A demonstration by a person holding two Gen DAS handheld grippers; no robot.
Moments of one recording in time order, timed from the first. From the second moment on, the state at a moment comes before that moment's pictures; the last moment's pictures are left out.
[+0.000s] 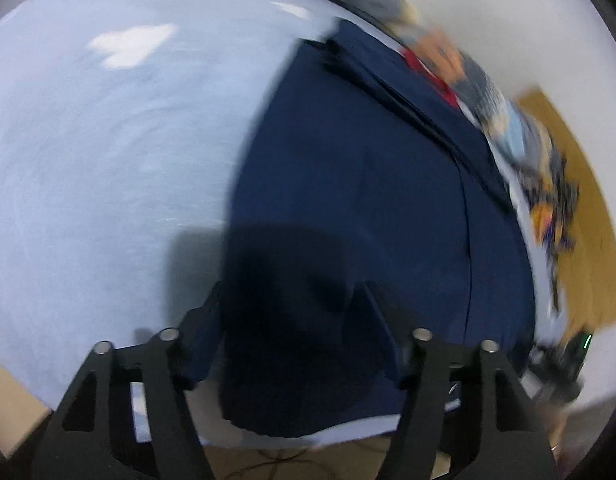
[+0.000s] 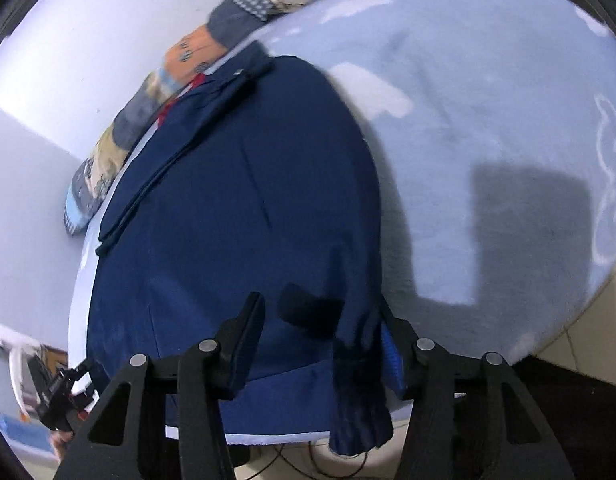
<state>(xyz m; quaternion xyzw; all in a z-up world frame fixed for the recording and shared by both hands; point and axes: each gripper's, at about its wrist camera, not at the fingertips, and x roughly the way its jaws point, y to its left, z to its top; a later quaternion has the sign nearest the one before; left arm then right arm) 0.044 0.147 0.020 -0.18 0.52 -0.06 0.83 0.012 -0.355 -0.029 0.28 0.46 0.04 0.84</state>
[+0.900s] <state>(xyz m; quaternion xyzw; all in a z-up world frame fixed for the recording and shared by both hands) 0.043 0.138 0.013 -0.15 0.53 -0.04 0.84 0.021 -0.339 -0.037 0.21 0.47 0.02 0.85</state>
